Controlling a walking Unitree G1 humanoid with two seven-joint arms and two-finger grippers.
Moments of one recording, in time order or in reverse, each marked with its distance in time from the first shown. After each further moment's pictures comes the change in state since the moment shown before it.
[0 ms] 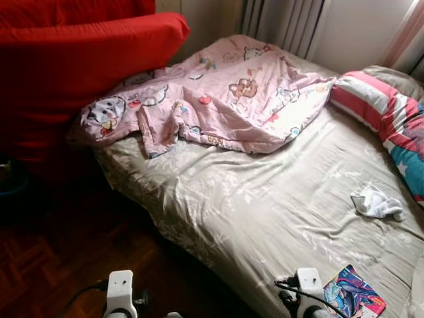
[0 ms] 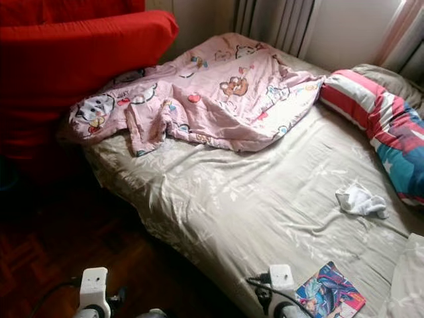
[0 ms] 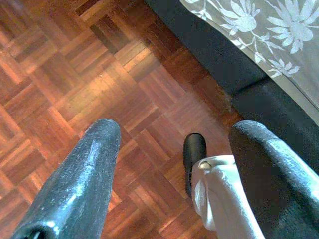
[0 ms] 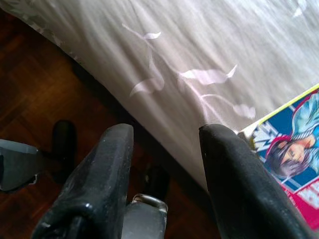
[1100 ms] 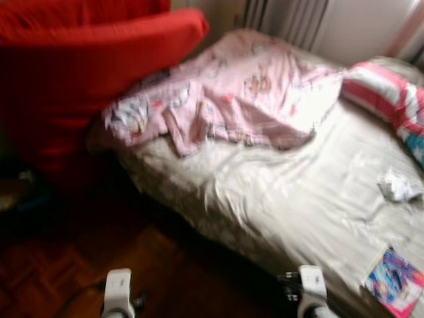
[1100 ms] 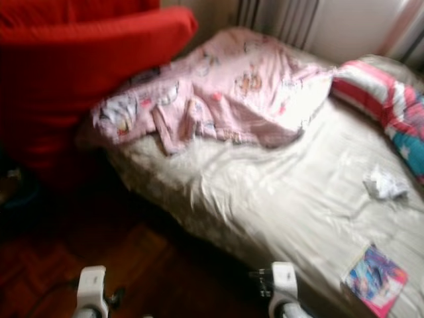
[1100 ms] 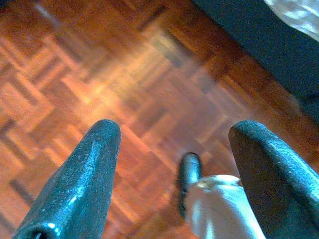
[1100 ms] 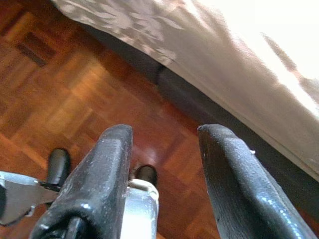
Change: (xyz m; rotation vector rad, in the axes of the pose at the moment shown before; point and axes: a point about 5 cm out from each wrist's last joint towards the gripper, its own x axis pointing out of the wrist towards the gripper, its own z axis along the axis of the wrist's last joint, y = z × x) left arm 0.001 0.007 0.005 0.008 -0.013 0.009; right arm 0.002 0.001 0.009 0.046 -0.031 -0.011
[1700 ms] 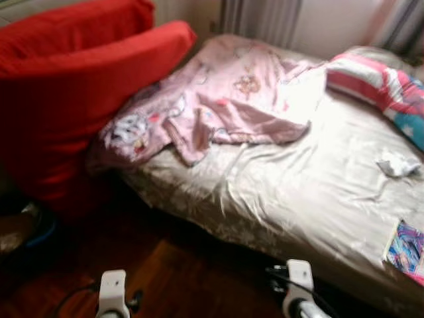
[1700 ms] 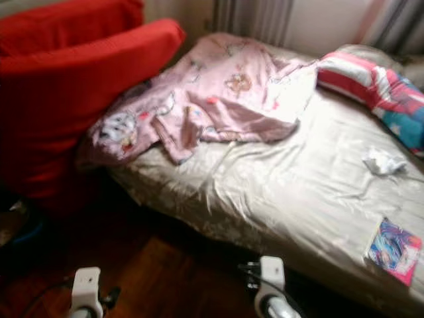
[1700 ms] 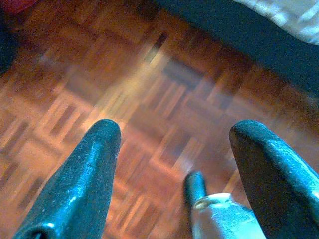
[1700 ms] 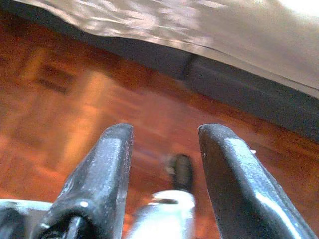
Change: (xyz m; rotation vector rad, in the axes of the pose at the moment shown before) left arm 0.002 -0.007 0.005 0.001 -0.010 -0.031; right arm 0.002 0.005 0.001 0.077 -0.010 -0.038
